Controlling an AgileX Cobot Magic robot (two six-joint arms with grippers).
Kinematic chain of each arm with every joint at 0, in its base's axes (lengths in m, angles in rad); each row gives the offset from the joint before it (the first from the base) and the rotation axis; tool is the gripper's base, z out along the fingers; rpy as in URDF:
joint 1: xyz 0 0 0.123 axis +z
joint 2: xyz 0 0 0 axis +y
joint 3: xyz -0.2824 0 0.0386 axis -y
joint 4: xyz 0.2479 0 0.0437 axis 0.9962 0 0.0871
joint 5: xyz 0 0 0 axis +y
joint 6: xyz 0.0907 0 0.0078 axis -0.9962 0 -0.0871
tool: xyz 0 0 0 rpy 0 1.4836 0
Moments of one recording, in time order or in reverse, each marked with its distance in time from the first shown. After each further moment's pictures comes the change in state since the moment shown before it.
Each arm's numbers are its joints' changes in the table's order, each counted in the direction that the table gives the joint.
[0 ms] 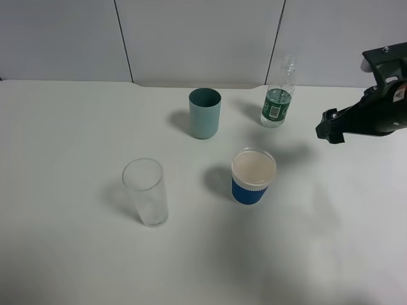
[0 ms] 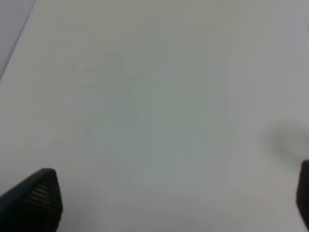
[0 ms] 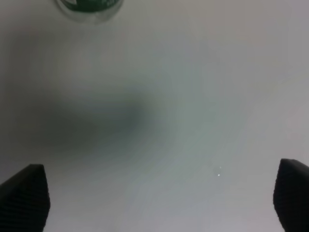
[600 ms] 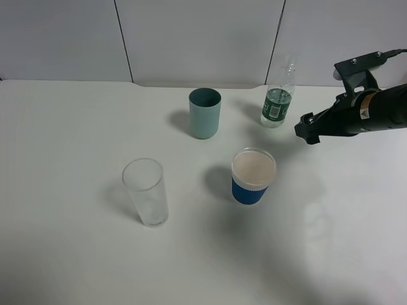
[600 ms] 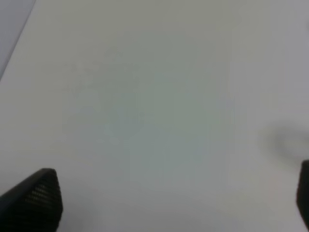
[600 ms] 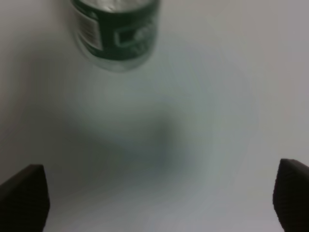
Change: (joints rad) left arm 0.000 0.000 0.000 0.000 0.000 0.000; right arm 0.000 0.192 0.000 -0.414 -0.353 -0.325
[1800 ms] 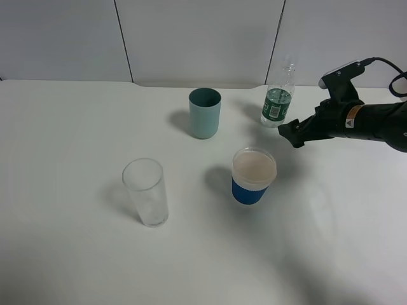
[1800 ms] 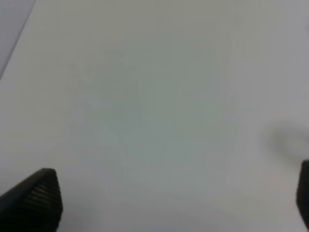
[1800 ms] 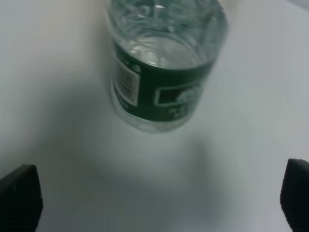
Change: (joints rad) left arm 0.000 0.000 0.000 -0.001 0.000 0.001; right arm -0.088 0.217 0.001 0.023 -0.426 0.259
